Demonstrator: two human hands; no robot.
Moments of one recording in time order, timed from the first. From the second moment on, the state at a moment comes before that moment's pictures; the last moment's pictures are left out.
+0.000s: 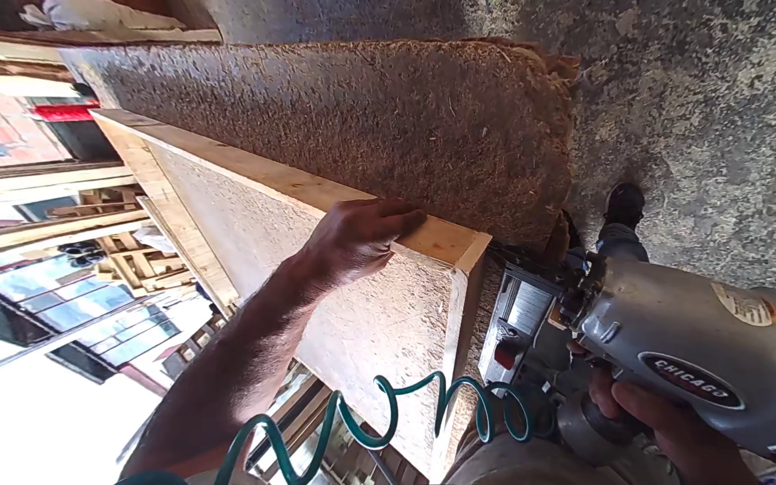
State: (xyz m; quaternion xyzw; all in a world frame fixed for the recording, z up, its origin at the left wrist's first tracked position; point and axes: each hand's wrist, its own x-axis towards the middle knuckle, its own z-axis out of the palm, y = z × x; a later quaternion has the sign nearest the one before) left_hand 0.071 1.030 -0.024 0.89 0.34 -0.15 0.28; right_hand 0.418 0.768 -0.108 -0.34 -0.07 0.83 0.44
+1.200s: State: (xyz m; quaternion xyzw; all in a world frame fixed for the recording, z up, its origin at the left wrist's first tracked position) left_hand 0.068 1.031 -0.026 0.89 0.35 -0.15 0.26; right_hand 0.416 0.763 -0.096 -0.27 -0.06 0.84 0.46
